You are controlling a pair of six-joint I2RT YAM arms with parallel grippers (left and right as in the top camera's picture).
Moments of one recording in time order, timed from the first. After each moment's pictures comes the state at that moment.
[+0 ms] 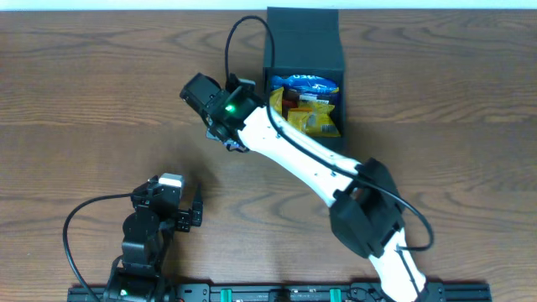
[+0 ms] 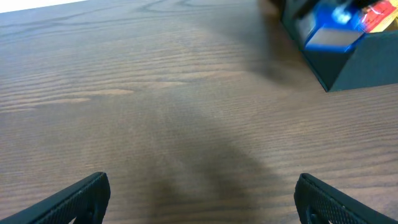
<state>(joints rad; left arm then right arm) -0.17 0.26 0.09 -0.29 -0.01 0.07 0.86 2.18 1.98 -1.06 0.26 1.01</state>
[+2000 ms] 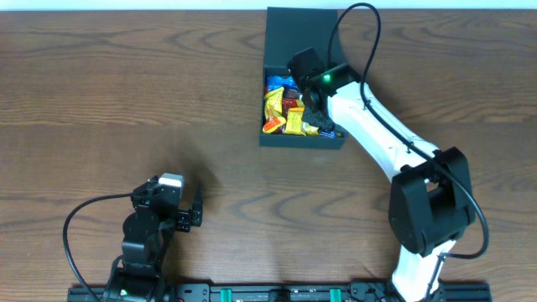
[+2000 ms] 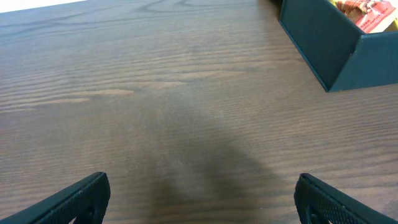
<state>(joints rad) -0.17 0.26 0.09 -0.29 -0.01 0.07 0.47 1.98 1.59 -1.04 0.35 0.80</state>
